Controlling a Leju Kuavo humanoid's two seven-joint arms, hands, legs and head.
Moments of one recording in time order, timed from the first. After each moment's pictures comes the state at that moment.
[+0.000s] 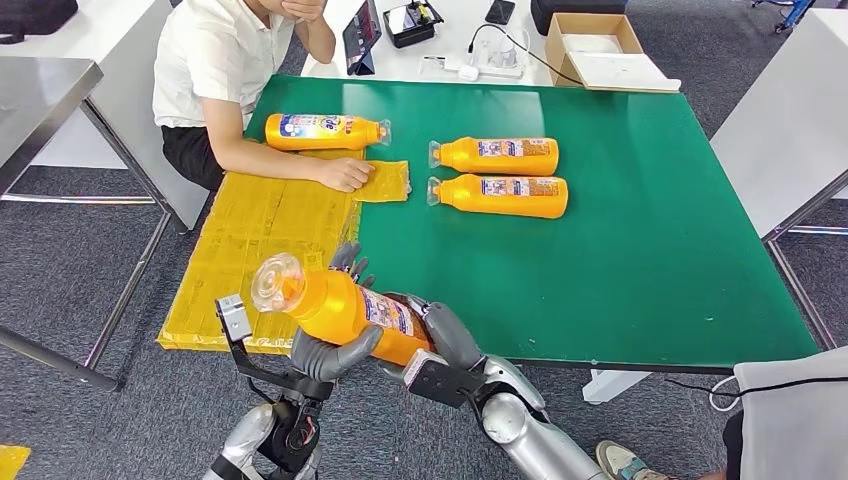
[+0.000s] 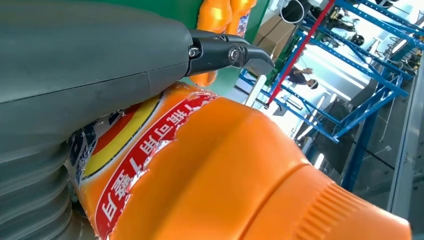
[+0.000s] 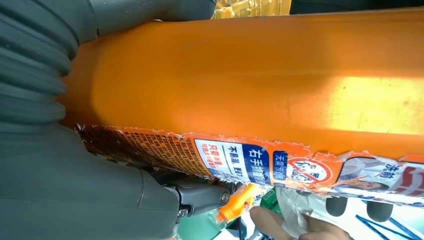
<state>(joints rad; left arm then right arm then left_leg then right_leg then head) -0.06 -0.15 -0.49 -1.40 0.49 -0.16 -0.28 -0.34 0.06 0.71 -1.03 0.50 0.00 -0.55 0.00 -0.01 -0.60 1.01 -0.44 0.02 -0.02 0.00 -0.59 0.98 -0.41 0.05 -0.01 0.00</state>
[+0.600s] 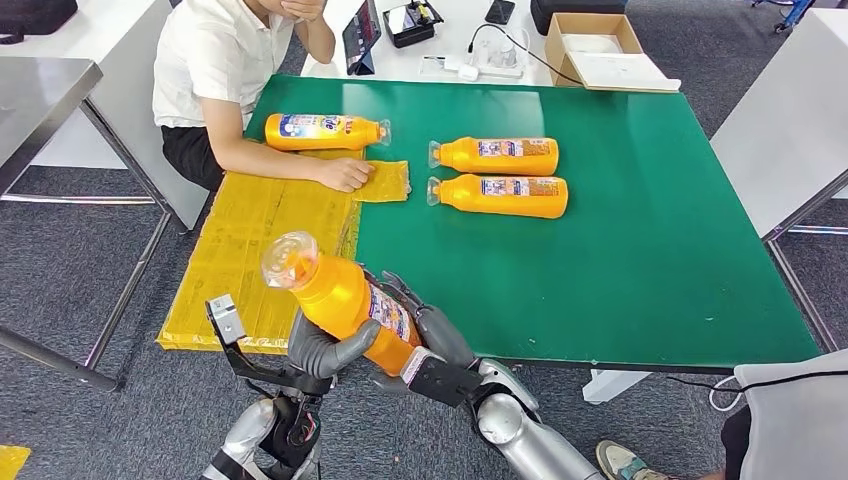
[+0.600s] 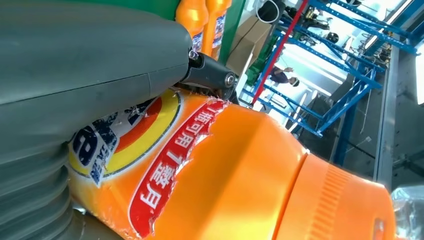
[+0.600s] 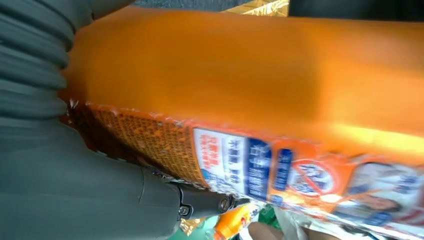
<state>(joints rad) -0.08 -0.15 -0.49 -1.41 0.44 -0.17 -0.35 -0.33 0.07 0.73 -1.03 0.42 0.03 -0.55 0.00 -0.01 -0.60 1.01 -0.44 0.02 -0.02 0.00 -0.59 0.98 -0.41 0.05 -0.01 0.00</state>
